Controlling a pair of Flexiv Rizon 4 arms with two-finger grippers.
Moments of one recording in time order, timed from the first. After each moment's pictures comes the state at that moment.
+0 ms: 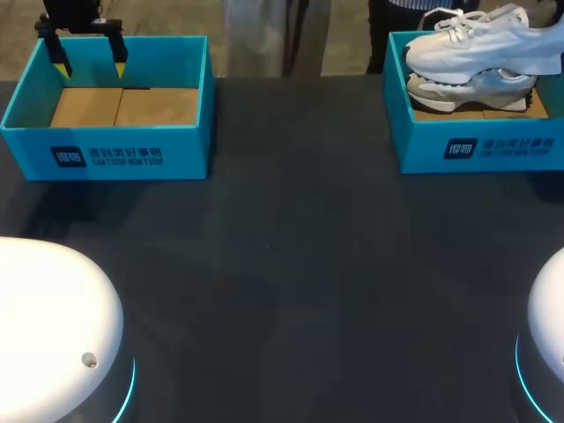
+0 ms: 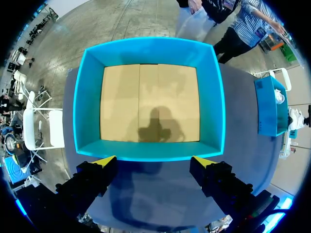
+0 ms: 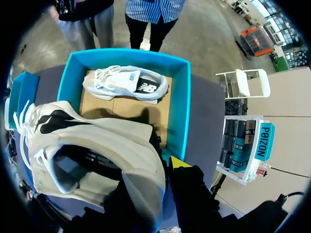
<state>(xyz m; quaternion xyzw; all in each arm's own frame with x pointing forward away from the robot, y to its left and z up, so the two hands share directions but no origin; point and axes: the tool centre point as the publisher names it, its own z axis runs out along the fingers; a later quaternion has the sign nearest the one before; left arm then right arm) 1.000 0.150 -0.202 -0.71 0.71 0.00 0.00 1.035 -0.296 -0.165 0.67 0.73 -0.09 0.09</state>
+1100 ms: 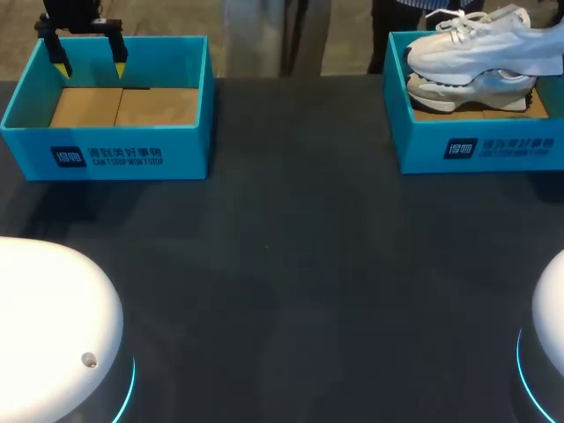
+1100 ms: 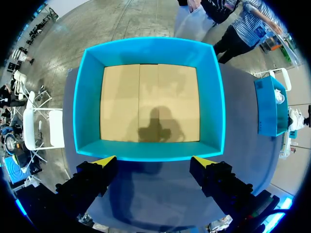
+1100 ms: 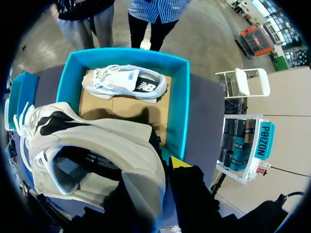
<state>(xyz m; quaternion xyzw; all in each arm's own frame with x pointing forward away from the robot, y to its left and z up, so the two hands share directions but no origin) 1.000 0.150 -0.202 -0.71 0.71 0.00 0.00 1.032 -0.298 -0.165 0.68 0.72 -0.10 0.09</state>
